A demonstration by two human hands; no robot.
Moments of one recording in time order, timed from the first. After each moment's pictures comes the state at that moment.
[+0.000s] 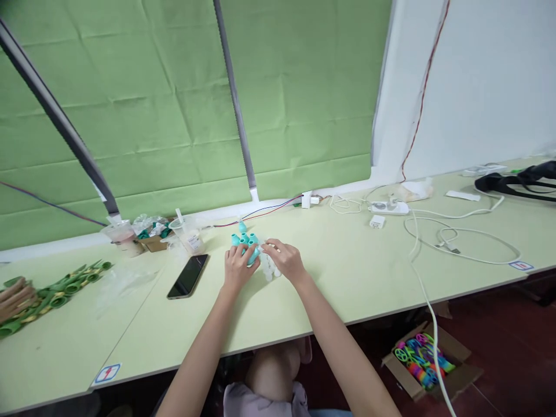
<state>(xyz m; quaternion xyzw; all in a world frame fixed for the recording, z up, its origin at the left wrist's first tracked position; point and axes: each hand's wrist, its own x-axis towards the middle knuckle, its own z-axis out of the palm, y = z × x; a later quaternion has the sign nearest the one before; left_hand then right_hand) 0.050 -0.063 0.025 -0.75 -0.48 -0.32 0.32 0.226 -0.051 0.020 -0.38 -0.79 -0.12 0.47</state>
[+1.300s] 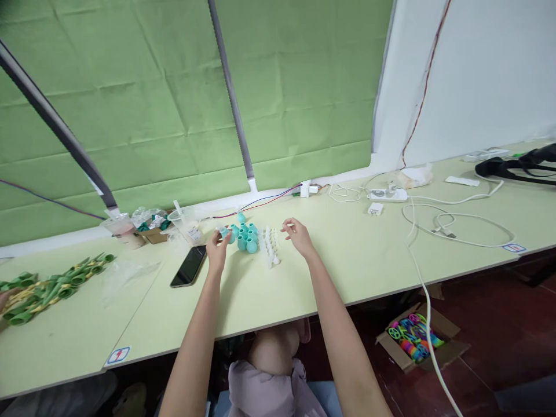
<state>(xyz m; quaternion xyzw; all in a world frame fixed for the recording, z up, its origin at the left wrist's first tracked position) 0.007 -0.044 0.037 -0.58 -0.53 -0.60 -0.13 0.261 -0.020 0.027 -0.41 -0.60 0.37 0.58</state>
